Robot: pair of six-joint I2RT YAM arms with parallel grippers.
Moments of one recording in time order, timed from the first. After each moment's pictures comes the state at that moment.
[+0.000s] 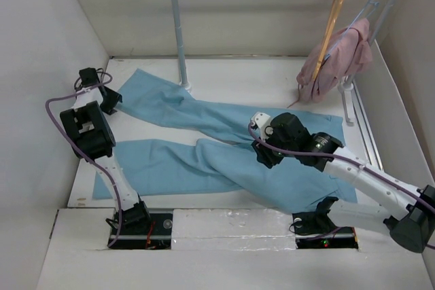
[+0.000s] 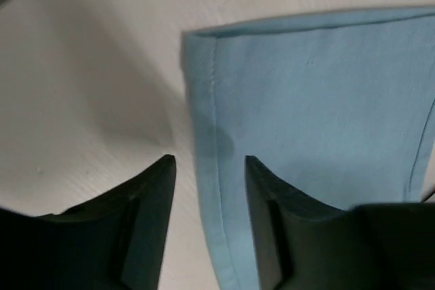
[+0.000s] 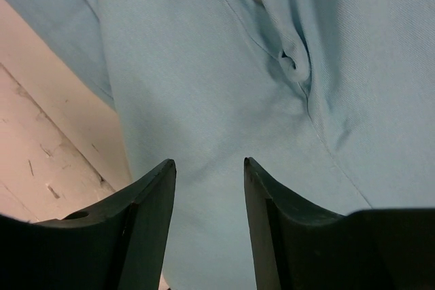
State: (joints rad) left arm 0.38 2.06 1.51 -0.47 0.04 -0.73; right arm 0.79 1.09 0.93 -0.67 -0.09 -0.05
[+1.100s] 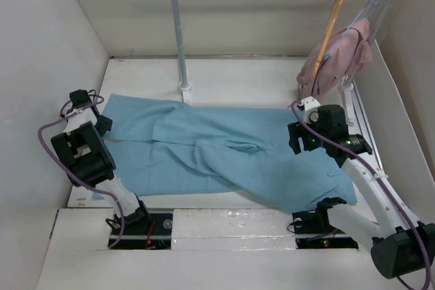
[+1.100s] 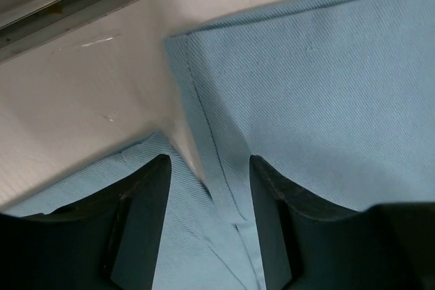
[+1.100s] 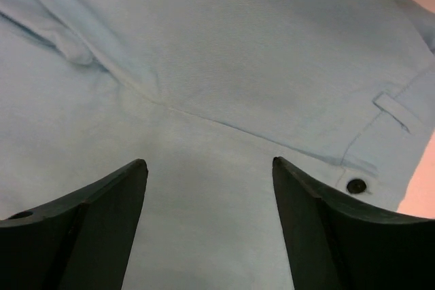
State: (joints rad) left arm 0.49 1.74 1.14 -0.54 -0.18 -0.68; right arm 0.26 0.94 0.82 -0.67 -0.11 -0.12
